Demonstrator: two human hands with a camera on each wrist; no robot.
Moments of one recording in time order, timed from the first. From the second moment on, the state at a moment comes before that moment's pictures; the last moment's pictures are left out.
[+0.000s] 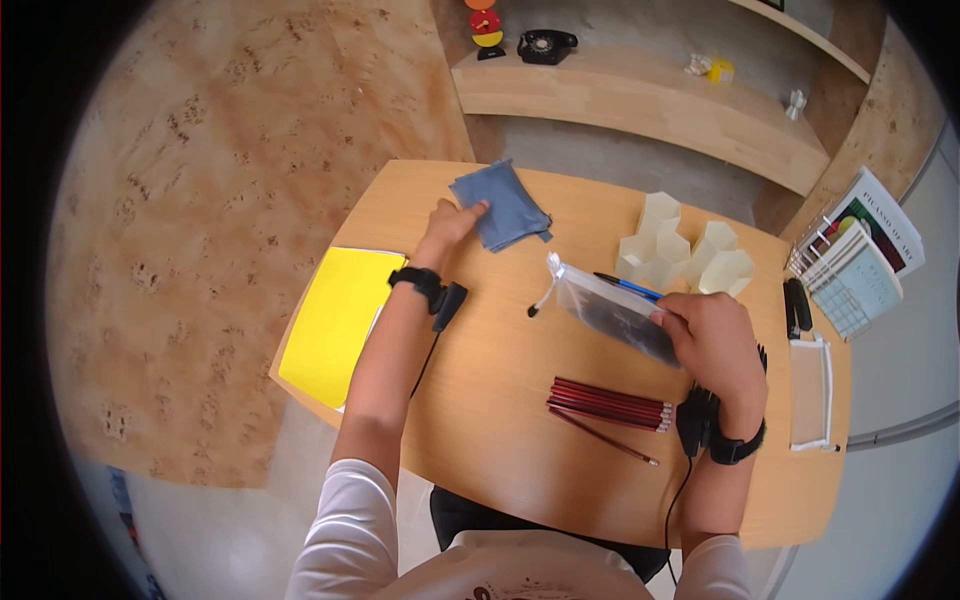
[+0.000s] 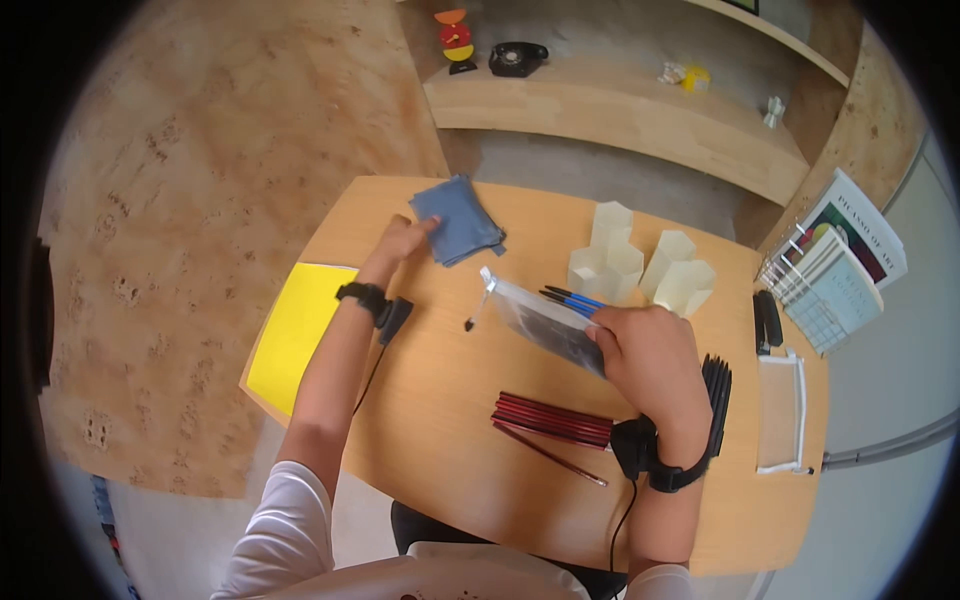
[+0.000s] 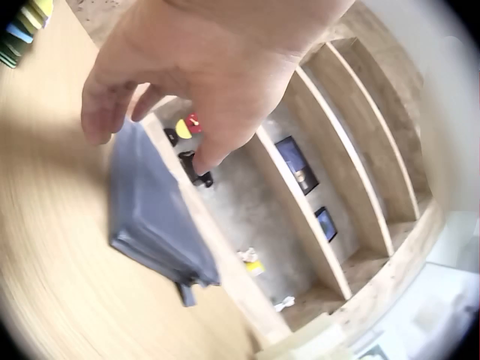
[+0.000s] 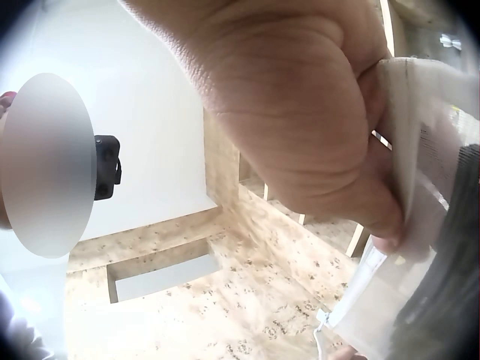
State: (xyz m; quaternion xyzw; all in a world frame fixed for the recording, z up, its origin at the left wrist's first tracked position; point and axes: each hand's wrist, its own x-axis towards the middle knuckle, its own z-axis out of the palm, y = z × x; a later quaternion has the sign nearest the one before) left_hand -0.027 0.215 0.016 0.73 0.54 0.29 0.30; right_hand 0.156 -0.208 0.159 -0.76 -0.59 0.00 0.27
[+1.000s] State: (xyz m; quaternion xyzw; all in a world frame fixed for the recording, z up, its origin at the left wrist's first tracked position) left_hand -0.083 0.229 0.030 0.69 0.72 0.02 0.04; right_hand 0.165 -0.211 0.152 -0.77 -0.60 0.00 0.23
